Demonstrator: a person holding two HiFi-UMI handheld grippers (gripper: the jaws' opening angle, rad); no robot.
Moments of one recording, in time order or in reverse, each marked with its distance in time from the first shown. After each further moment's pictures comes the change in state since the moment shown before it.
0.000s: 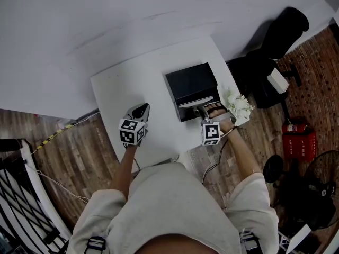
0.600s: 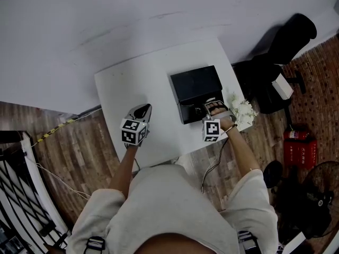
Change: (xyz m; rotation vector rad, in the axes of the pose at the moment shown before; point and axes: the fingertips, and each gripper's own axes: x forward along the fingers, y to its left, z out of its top) left arm 0.001 0.008 -0.005 -0.009 0.017 0.025; right arm 0.037 0.000 -0.006 0.007 -0.020 0.035
